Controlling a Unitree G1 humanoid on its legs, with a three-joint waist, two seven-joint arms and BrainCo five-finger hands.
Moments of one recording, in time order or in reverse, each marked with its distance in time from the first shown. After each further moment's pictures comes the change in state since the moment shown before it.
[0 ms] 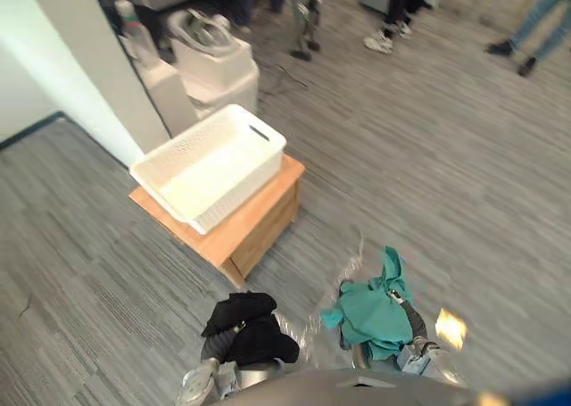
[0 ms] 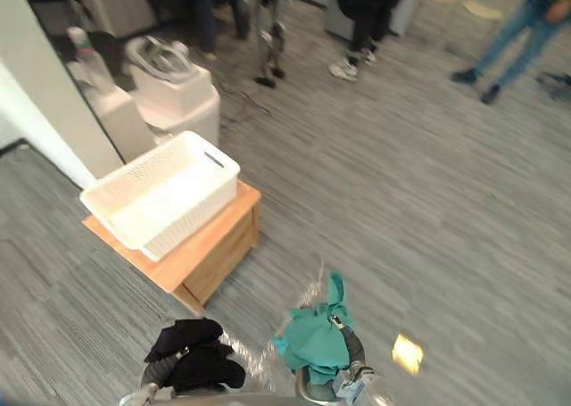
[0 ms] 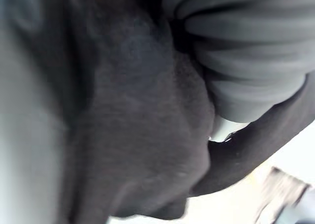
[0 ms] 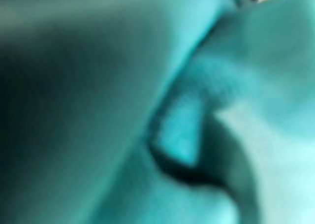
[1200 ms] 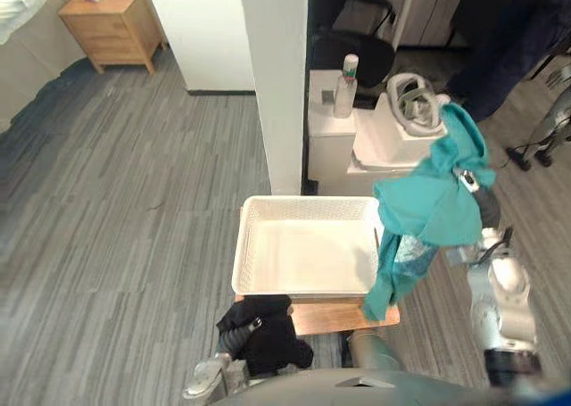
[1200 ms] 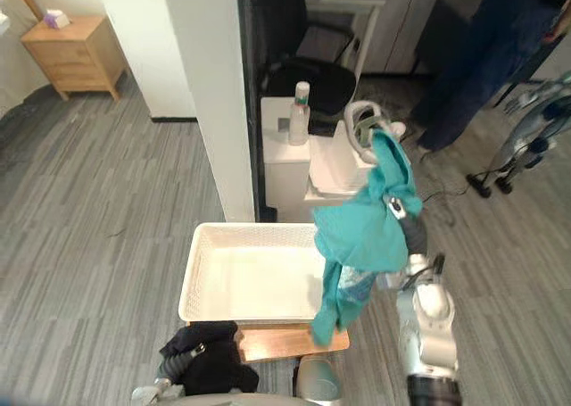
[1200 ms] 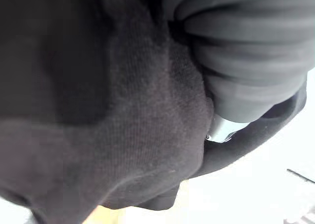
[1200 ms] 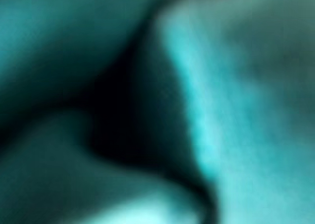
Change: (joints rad) left arm -0.106 0.009 -0.091 0.016 -0.044 0.037 -0.089; right arm -0.290 -0.196 -0.249 -0.657 -0.090 -0.055 0.004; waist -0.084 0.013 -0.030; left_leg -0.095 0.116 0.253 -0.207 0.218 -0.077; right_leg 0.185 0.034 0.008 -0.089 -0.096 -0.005
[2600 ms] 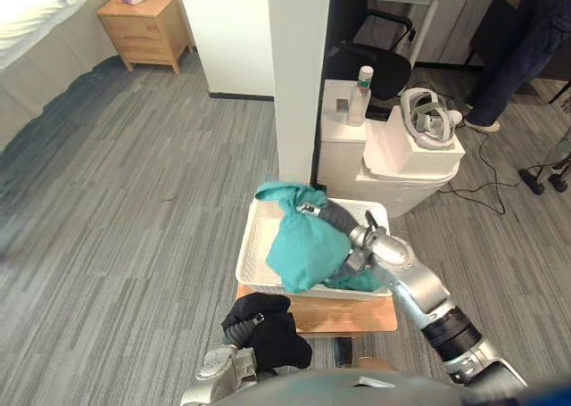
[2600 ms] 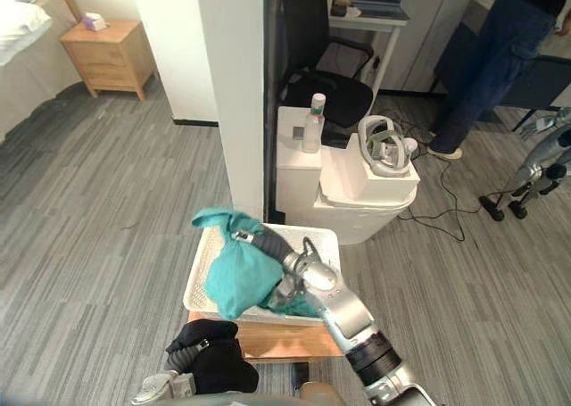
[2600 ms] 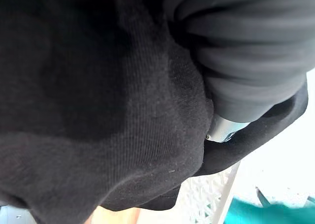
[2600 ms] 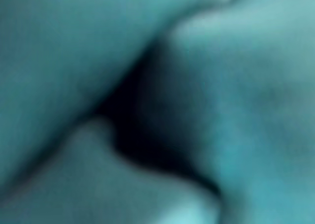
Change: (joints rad) left arm -0.117 -0.007 -0.027 0.103 0.004 0.074 0.101; right arm -0.256 0.141 0.708 0.215 -0.138 0.338 -0.022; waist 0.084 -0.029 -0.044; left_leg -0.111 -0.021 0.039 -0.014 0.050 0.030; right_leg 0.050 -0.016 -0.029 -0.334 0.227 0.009
